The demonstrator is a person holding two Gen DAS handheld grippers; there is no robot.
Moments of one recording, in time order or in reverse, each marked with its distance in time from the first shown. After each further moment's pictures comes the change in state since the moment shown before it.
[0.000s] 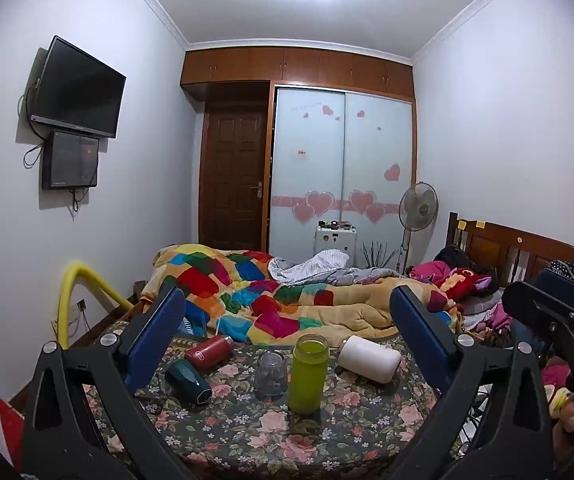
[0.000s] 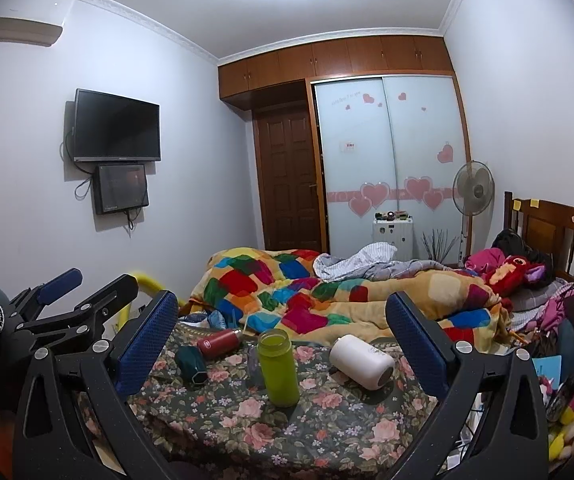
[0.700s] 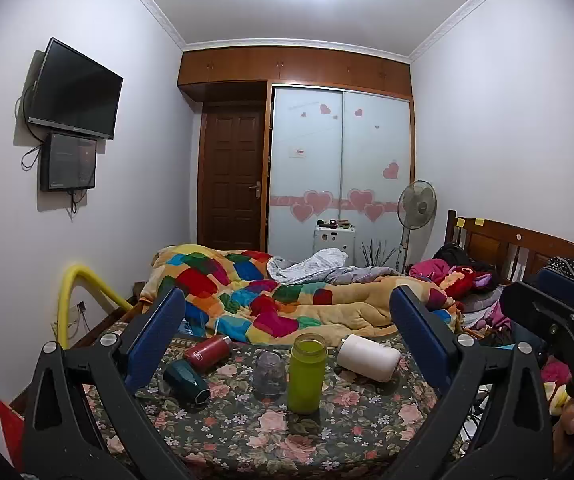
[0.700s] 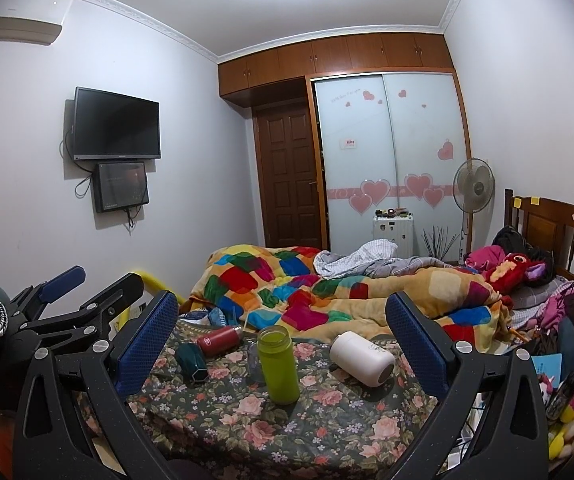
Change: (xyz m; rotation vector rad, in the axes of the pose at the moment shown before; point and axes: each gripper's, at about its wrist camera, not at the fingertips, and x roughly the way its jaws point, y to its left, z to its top) left arm 0.004 -0.002 0.000 0.004 0.003 -0.008; right arm 0.001 0.000 0.002 0.004 0.009 0.003
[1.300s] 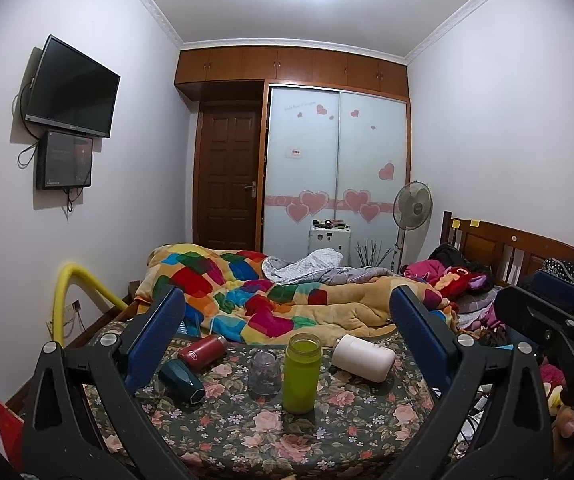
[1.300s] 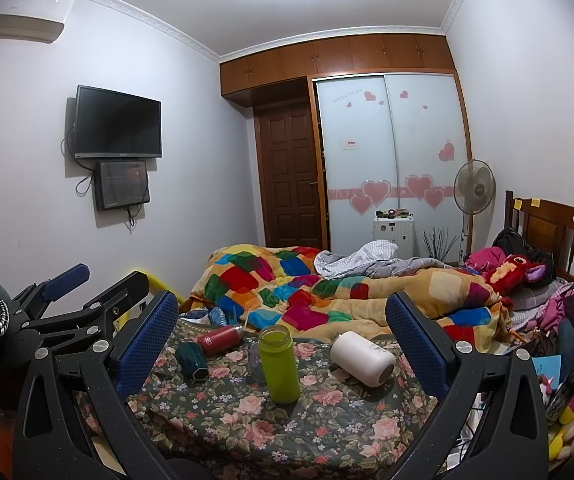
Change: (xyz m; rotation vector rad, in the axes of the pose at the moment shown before) left arm -0.001 0.003 0.001 -0.006 0.000 -0.020; right arm -0.001 0.001 -0.001 -0.002 0.001 0.001
